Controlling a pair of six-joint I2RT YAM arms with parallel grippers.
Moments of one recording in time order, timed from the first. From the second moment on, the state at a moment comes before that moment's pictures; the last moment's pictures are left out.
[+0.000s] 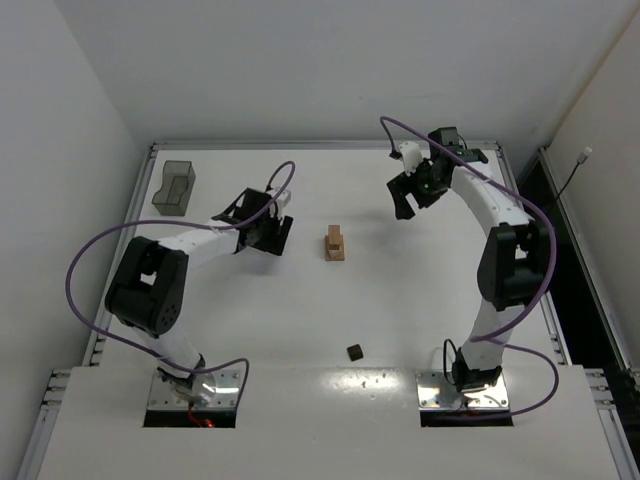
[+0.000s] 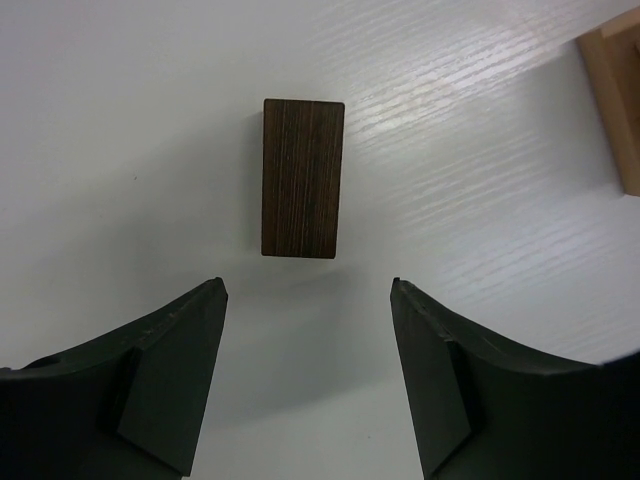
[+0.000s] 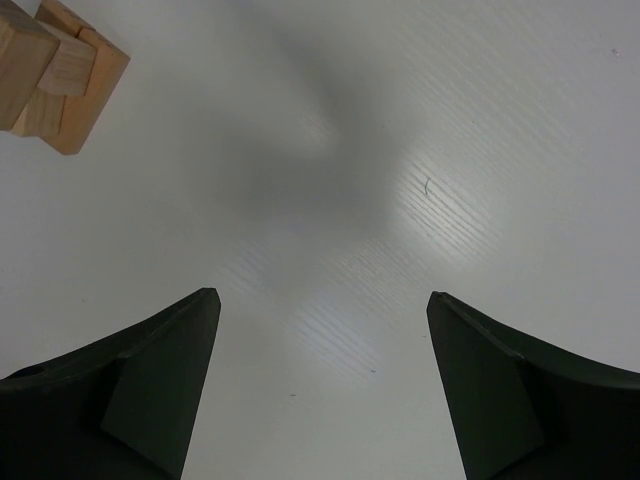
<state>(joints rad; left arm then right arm) -0.38 1.68 1.00 -0.19 0.00 0.00 0.10 1.87 1.57 -0.79 -0.32 -0.50</state>
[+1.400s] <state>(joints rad) -0.43 1.63 1.31 -0.44 -0.08 -0.27 0.10 1.88 1.57 -0.79 -0.33 -0.50</state>
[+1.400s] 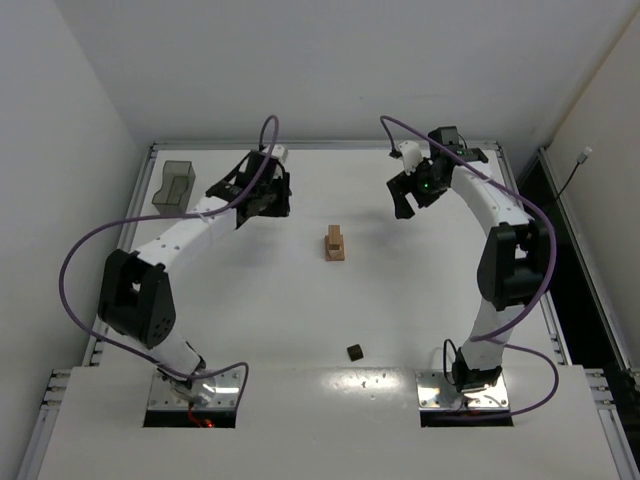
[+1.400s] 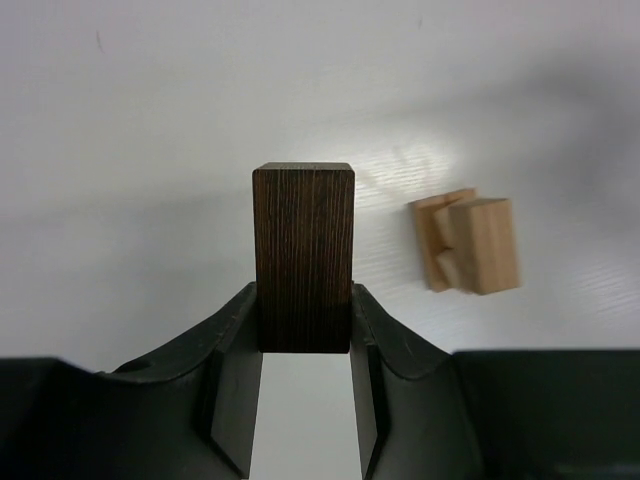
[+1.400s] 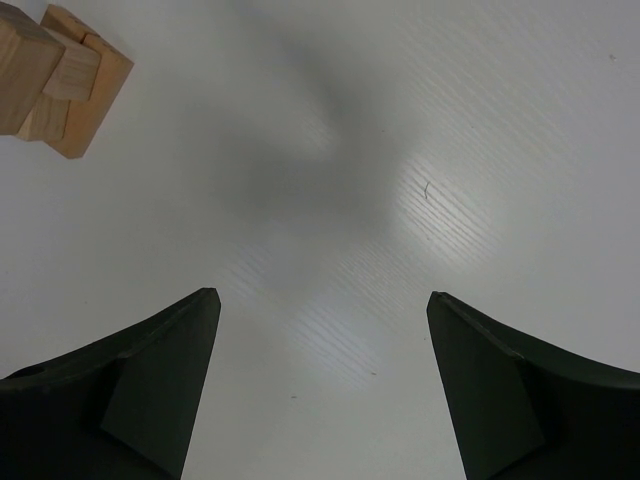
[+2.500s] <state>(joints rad) -0.74 1.85 1.55 -0.74 -0.28 -0.64 0.13 1.82 1.56 -0.76 -0.30 -0.47</state>
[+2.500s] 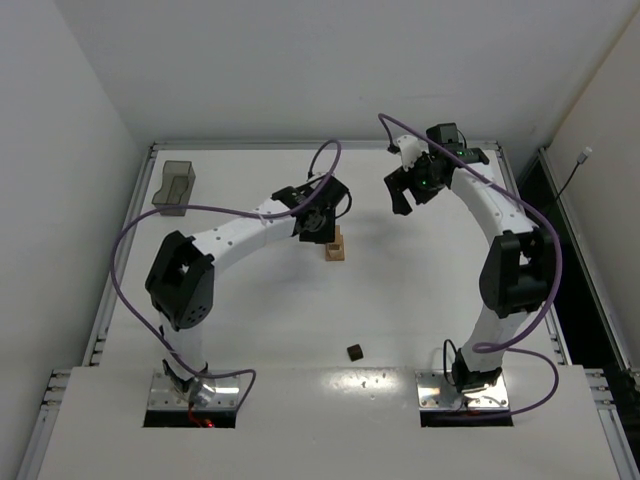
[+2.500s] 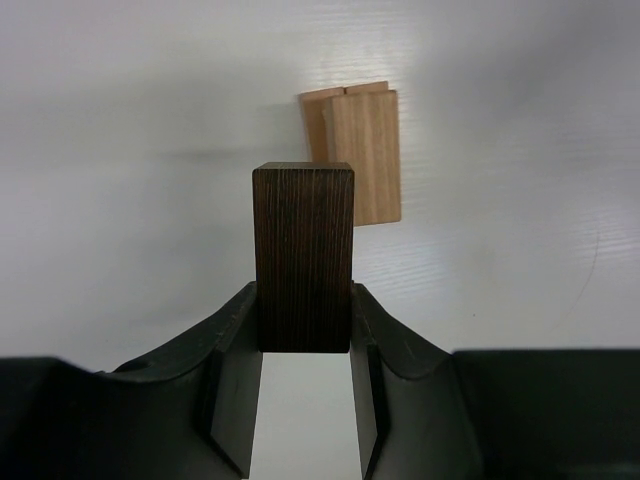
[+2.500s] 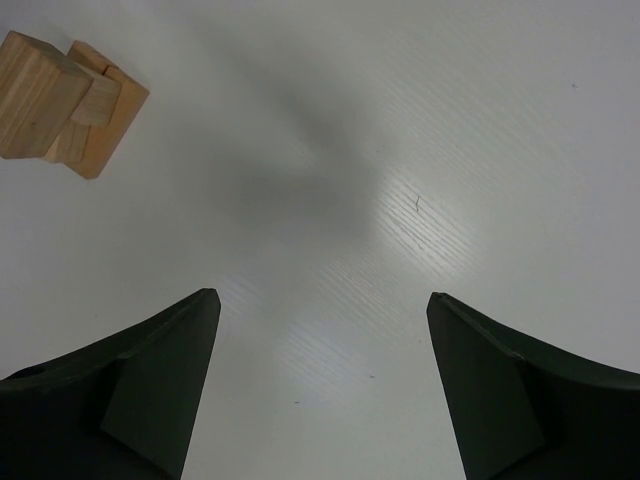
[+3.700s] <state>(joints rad) -0.75 1.99 1.69 -0.73 -0.29 -0.63 0.13 1.80 1.53 -0.74 -0.28 -0.46</state>
